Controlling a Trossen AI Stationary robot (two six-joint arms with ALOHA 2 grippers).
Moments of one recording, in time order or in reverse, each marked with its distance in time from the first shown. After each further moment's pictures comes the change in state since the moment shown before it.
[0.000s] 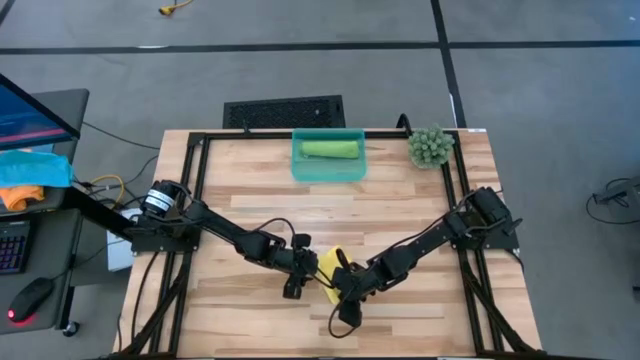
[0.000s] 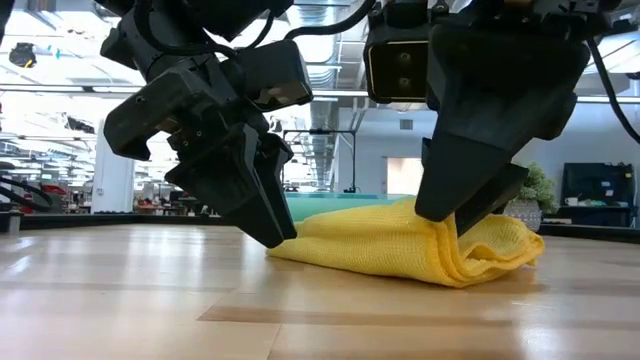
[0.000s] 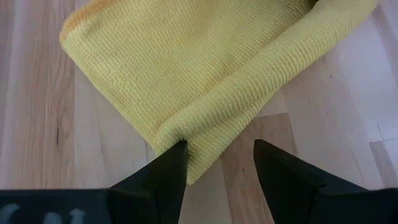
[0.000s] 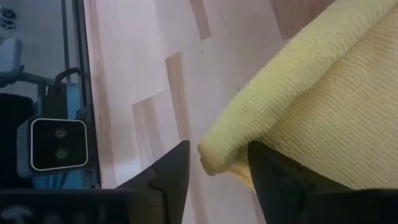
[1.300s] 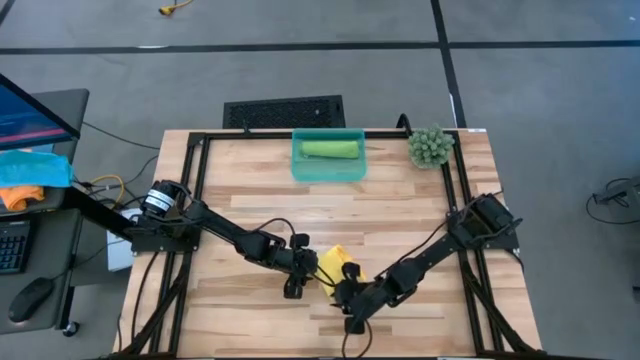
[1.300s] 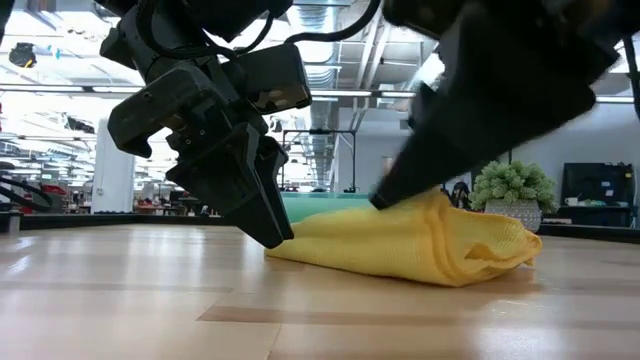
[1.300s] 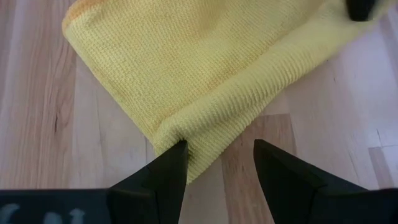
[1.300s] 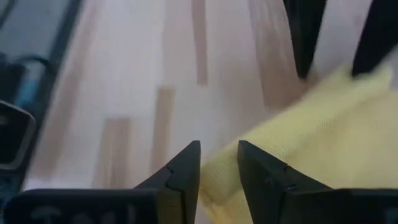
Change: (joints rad) left arm 0.000 0.000 0.000 -0.008 -0.002 -0.061; right arm 0.114 0.016 0.000 0.086 0.390 -0.339
